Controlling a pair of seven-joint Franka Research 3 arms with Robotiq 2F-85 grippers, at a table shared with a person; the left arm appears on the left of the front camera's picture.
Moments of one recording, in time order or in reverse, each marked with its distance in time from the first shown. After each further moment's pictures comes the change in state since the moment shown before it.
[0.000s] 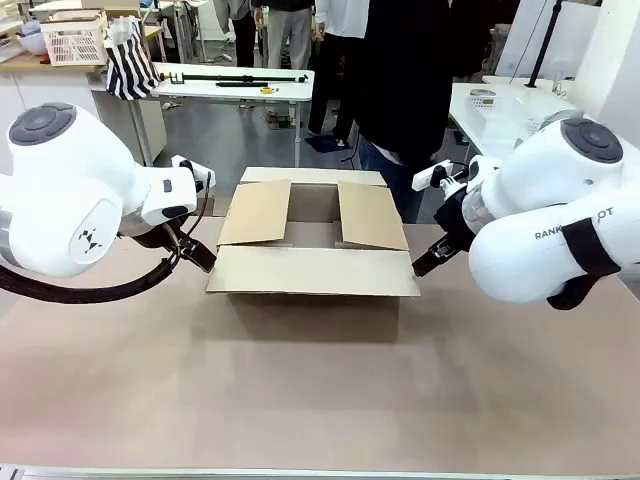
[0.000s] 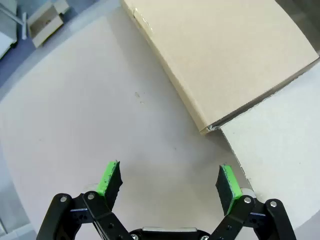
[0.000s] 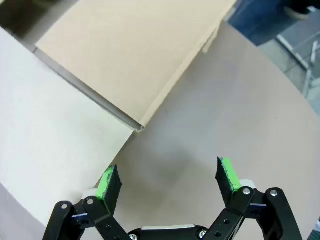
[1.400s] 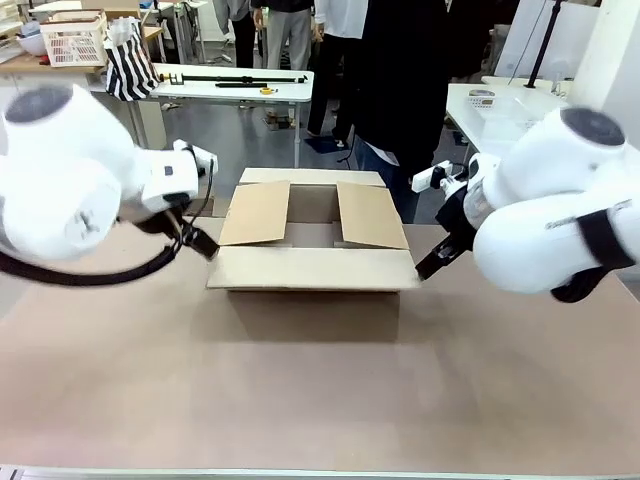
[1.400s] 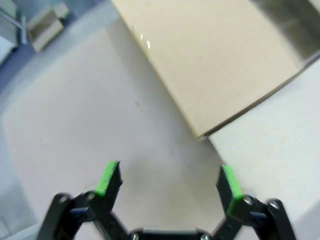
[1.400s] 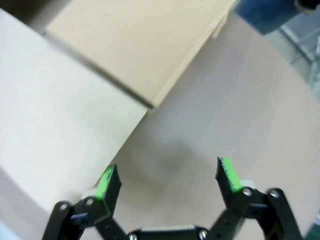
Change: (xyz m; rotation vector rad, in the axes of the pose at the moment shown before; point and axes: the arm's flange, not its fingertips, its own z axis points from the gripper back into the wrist) left arm 0.026 -0.005 0.036 -0.003 -0.013 -0.016; right arm 0.001 0.004 0.025 0.027 0.074 0.006
